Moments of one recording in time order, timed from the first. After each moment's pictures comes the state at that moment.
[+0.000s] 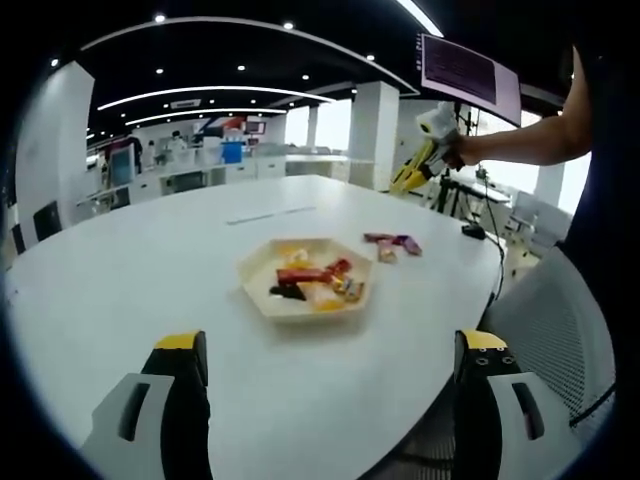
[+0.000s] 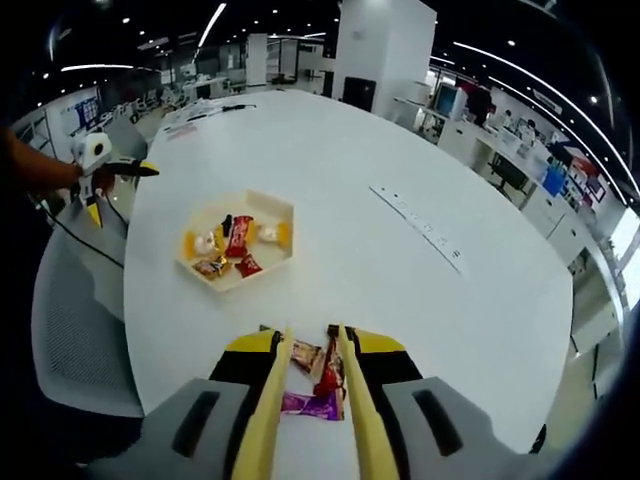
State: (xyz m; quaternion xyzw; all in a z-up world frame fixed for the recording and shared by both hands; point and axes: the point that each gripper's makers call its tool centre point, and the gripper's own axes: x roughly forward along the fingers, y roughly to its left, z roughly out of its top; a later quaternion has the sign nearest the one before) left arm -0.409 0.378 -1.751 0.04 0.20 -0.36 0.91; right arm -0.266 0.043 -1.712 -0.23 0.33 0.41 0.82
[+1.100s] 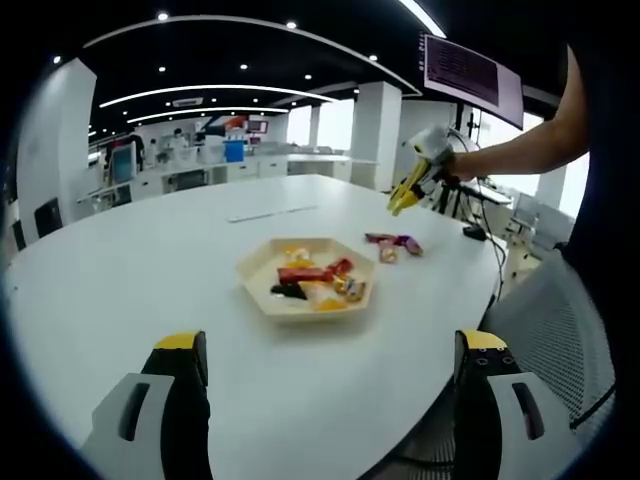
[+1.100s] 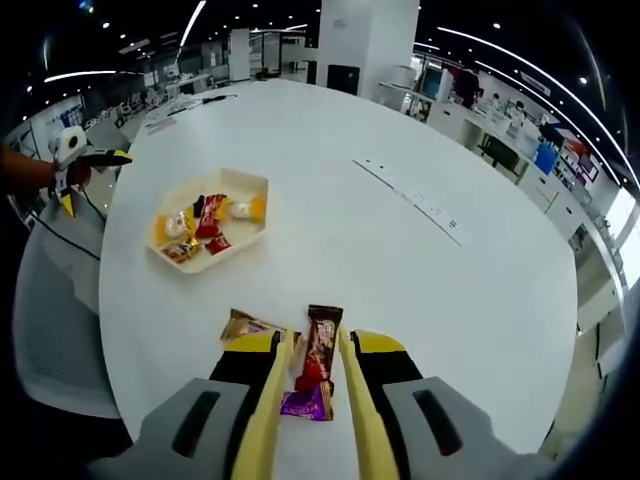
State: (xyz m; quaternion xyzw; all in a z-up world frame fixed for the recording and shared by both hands) left arm -0.408 0.379 -1.751 0.03 0.21 -0.36 0.91; right arm -0.245 0.027 -1.763 -0.22 0.35 0.39 0.82
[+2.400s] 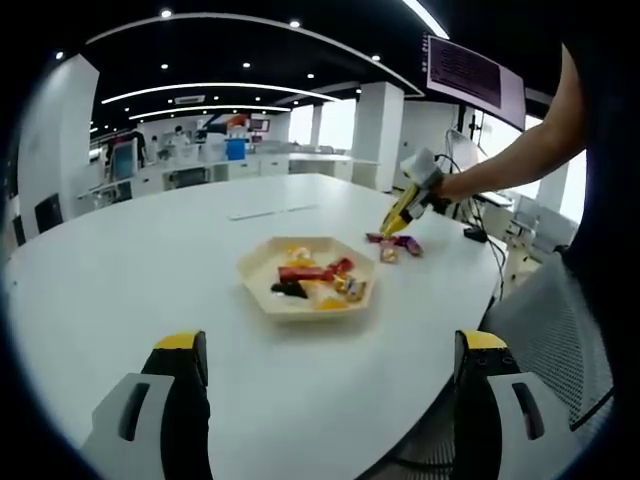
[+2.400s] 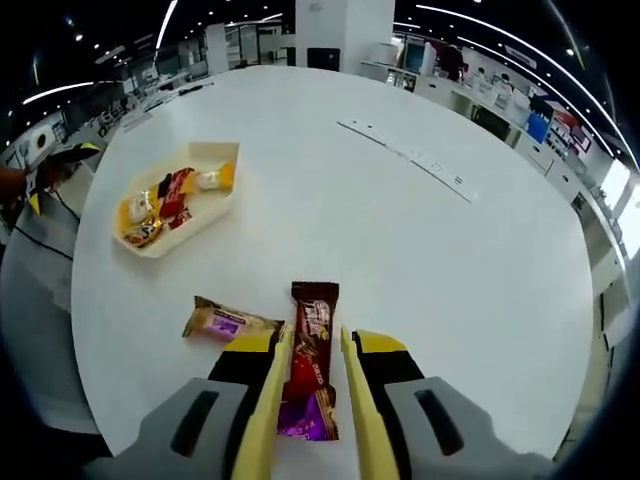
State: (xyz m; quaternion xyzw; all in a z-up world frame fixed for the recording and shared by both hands) left arm -0.408 0.380 -1.751 0.03 0.21 -0.36 0.91; right arm -0.233 0.025 -1.826 -0.21 0.39 0.36 0.82
